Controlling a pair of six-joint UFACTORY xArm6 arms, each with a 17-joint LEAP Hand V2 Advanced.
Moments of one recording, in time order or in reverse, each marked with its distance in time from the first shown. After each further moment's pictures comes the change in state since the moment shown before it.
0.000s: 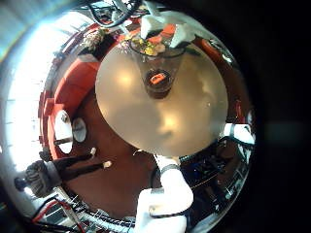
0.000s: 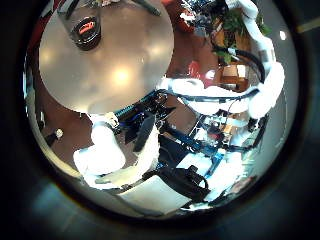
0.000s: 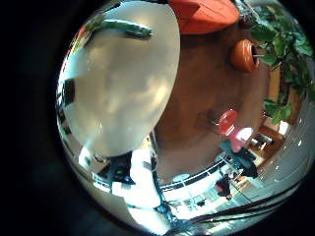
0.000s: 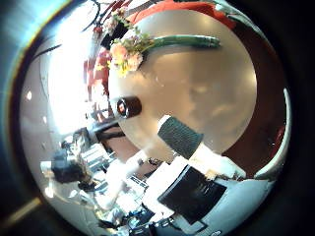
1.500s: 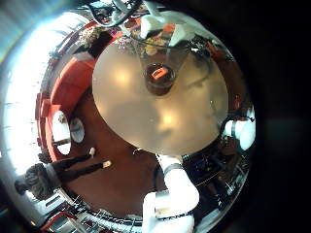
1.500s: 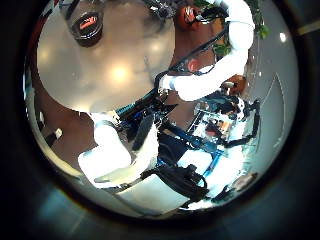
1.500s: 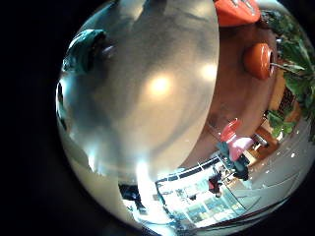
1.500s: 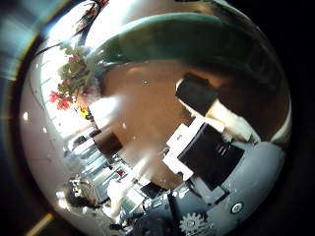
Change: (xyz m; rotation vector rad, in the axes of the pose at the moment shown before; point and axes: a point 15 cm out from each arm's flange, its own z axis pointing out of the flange) left arm -0.008 -0.004 0.010 -0.021 0.034 -0.013; right arm 0.002 -0.133 0.160 -0.230 0.095 -0.068
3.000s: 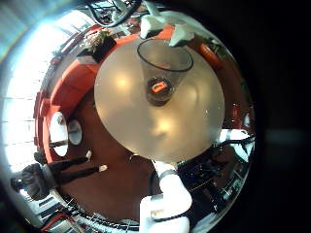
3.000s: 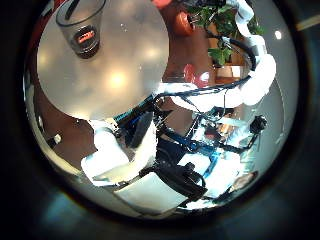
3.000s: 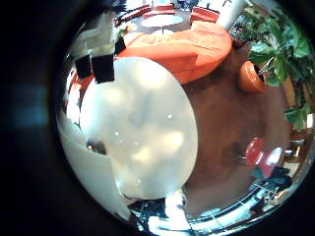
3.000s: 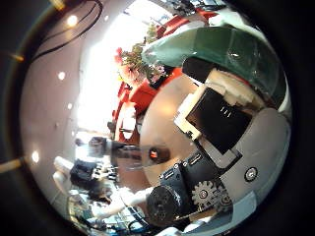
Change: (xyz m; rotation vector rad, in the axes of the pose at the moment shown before) left arm -0.002 -0.014 -0.029 0.094 0.075 -0.029; right arm -0.061 0.163 -0.290 0.801 -0.455 -0.127
